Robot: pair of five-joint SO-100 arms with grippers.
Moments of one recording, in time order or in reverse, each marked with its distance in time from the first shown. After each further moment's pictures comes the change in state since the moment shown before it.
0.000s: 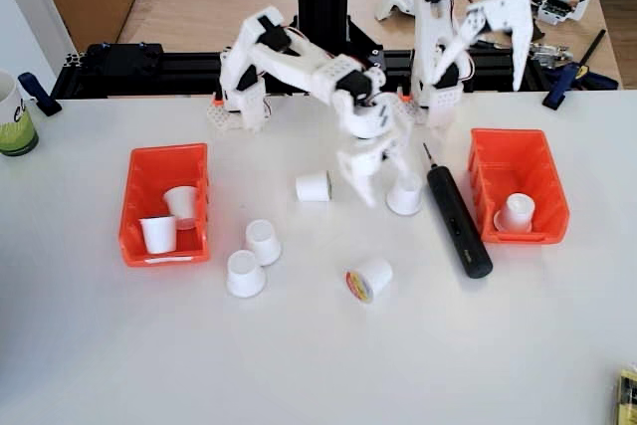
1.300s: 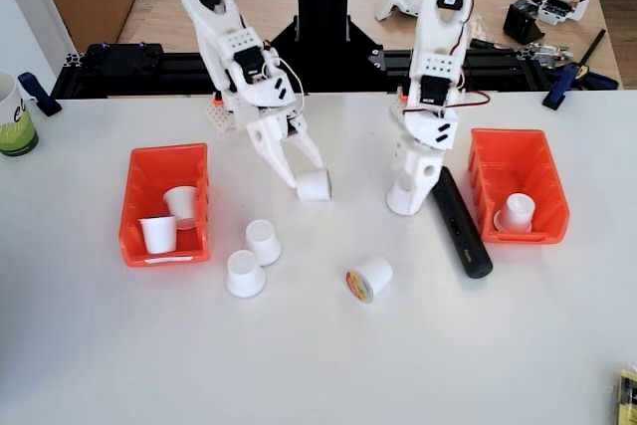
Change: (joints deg) arm 0 11.6 72.9 98.3 -55.3 -27.7; arm 1 29.6 -33.0 35.4 -49.1 26.1
